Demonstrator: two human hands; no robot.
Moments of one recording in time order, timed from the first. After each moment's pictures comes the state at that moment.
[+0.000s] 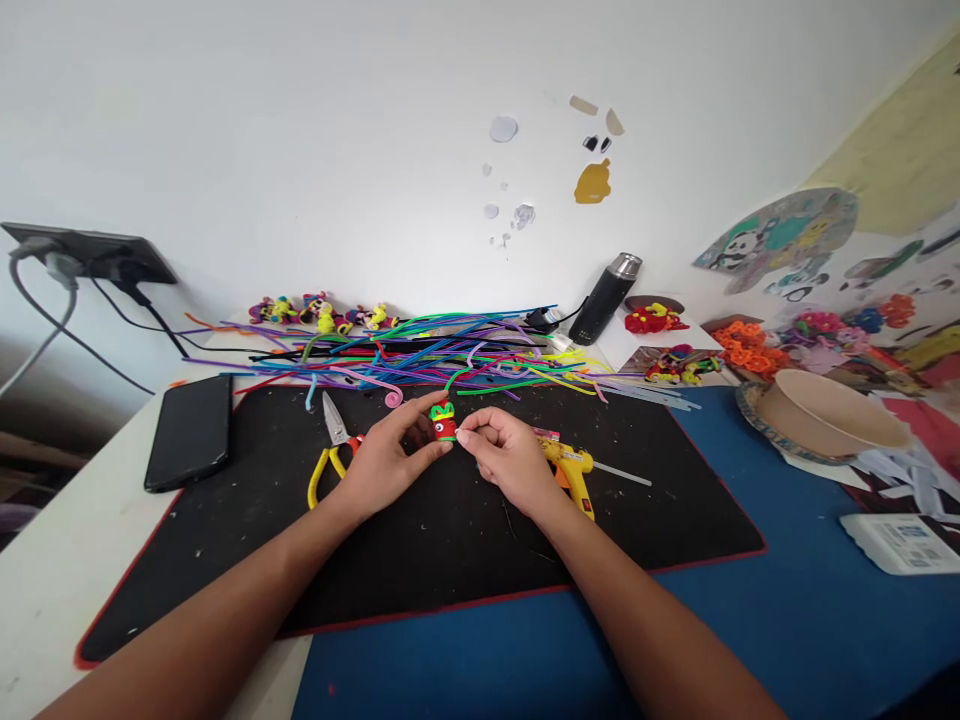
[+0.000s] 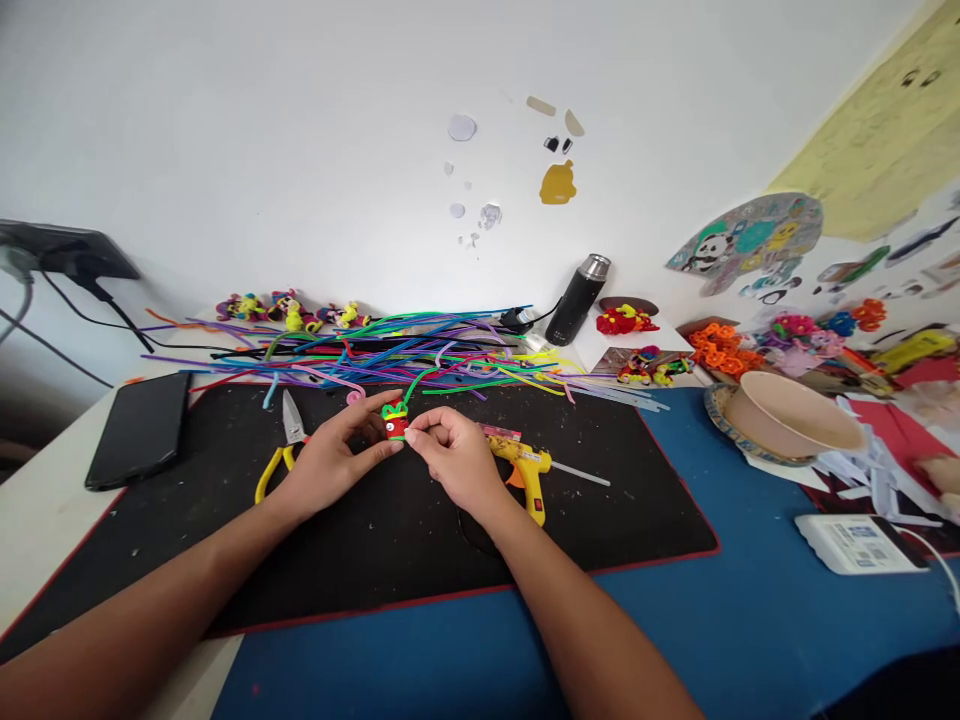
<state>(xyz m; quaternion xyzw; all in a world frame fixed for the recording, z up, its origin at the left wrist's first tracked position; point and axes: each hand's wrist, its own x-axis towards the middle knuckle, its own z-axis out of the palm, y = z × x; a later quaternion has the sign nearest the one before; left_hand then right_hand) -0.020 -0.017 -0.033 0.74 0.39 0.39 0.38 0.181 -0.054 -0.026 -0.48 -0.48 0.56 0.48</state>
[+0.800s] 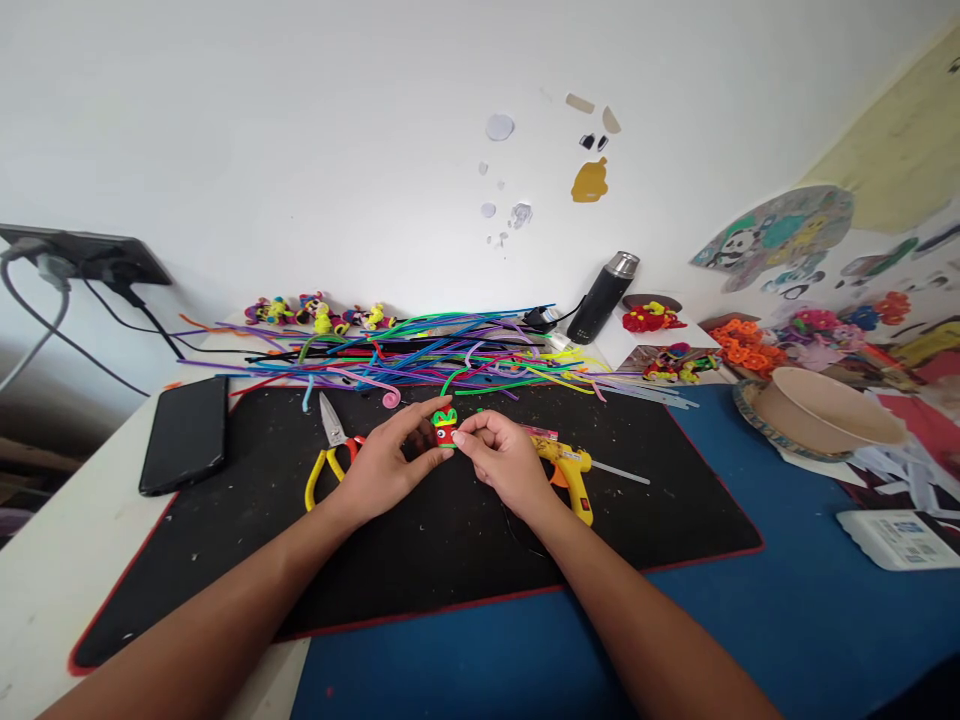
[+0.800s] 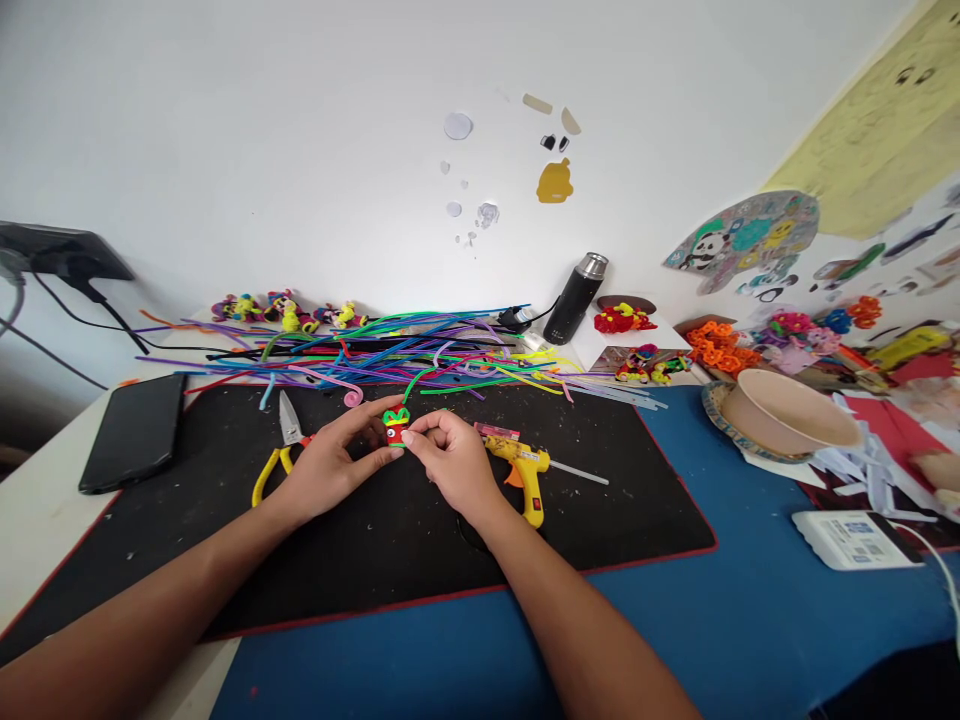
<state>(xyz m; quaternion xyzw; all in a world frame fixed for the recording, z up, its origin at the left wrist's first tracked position) -0.021 -0.018 -0.032 0.77 0.36 0.39 0.36 0.177 -0.054 -0.038 -0.48 -0.47 0.54 0.50</state>
